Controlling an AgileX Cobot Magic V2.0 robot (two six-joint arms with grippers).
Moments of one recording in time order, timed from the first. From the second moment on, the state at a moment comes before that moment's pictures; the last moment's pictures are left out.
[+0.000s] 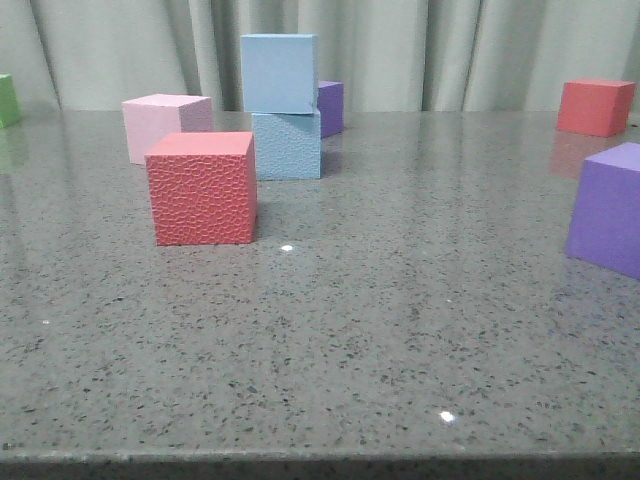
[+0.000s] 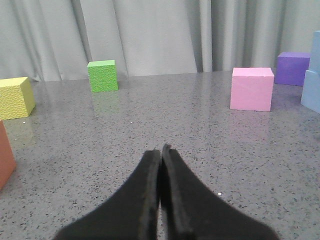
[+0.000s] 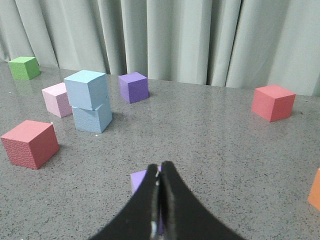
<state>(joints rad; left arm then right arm) -0.01 0.00 0.01 -0.07 0.08 0.08 0.62 0.08 -0.58 -0.39 0.71 0.38</state>
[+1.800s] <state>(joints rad) -0.01 0.00 0.01 -0.07 0.08 0.08 0.00 -0.01 0.02 -0.04 0.16 0.17</state>
